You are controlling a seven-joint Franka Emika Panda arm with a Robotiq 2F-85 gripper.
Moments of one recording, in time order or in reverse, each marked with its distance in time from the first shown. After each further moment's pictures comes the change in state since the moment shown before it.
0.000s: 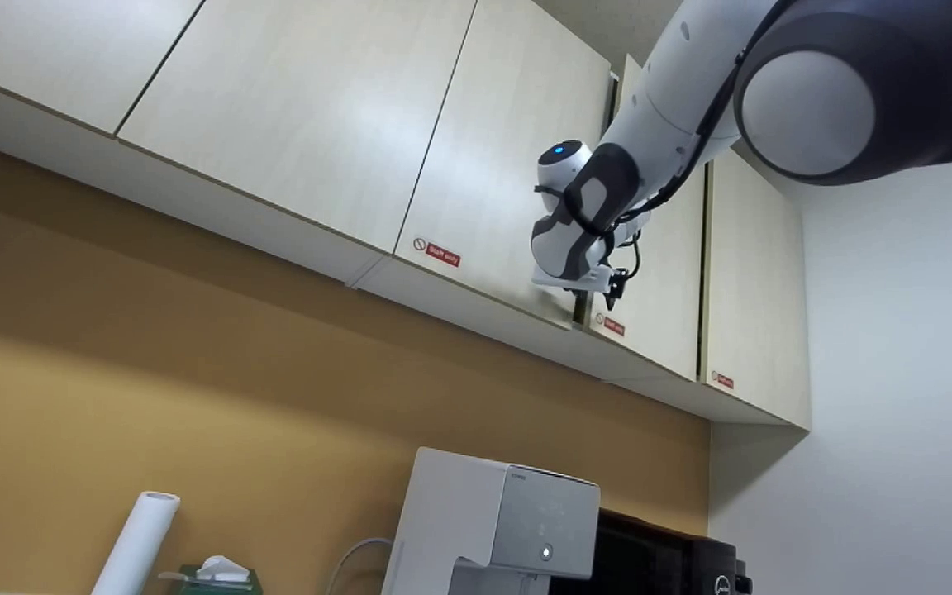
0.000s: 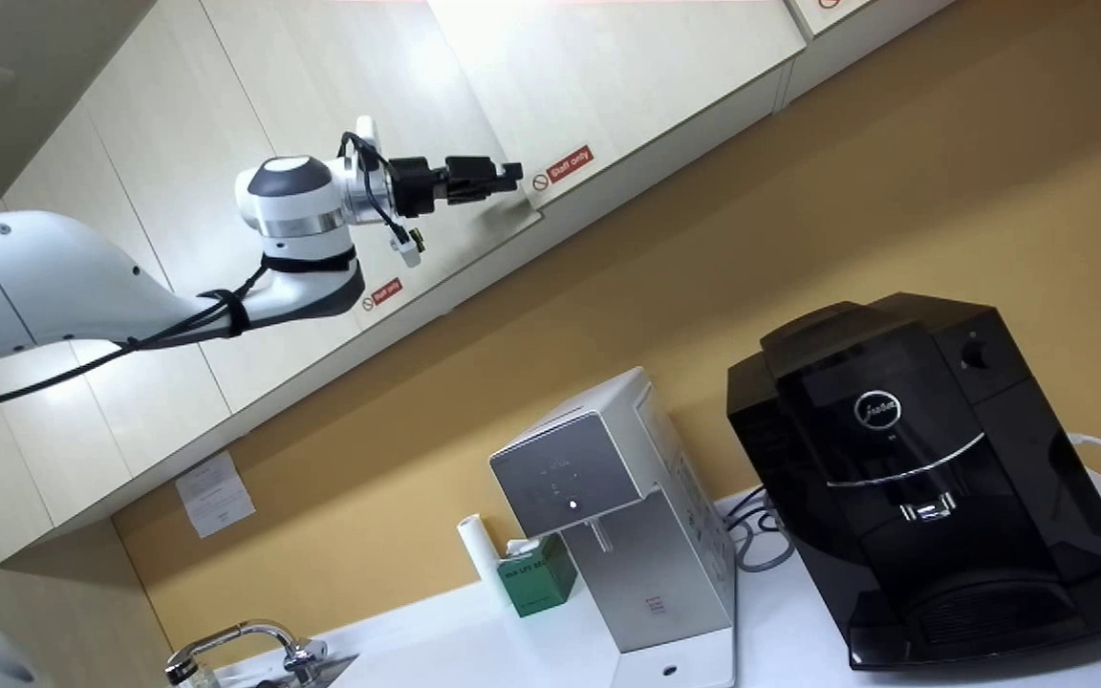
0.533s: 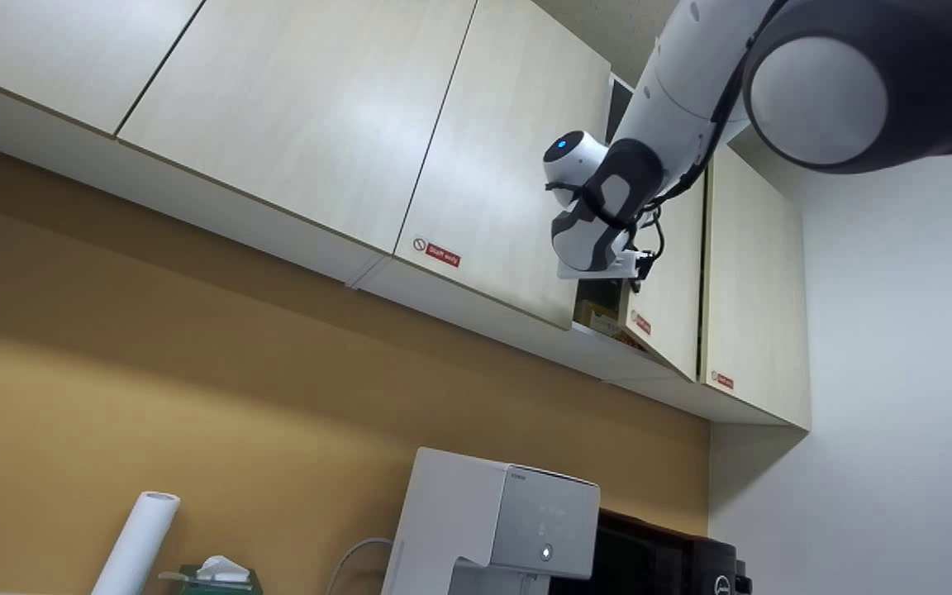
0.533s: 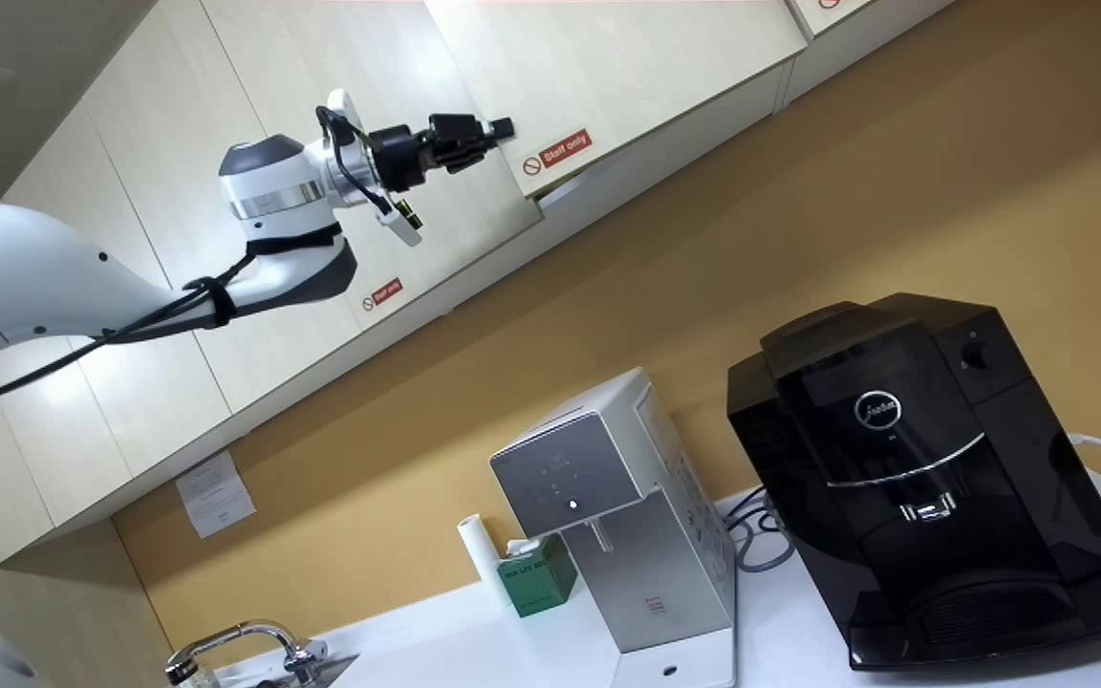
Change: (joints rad) arm 0.050 -0.039 -0.107 -0.040 -0.166 -0.084 0.048
